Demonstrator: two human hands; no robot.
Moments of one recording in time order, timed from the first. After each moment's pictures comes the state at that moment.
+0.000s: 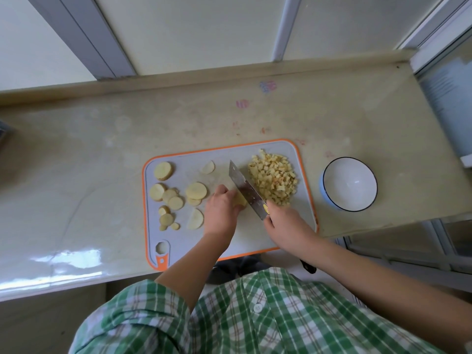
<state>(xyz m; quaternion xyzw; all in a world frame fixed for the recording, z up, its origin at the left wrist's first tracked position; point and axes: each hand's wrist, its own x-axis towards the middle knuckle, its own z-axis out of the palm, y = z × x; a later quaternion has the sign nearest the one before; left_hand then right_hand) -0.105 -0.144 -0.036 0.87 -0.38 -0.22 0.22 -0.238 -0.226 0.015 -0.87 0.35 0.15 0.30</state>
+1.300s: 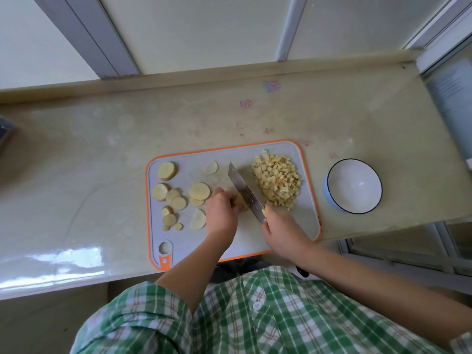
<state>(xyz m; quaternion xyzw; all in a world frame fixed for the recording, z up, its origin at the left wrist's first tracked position) -0.104 -0.145 -0.030 0.88 -0.27 -0.26 0.28 -0.236 -0.215 -0.002 -0.87 0.35 0.14 0.31</state>
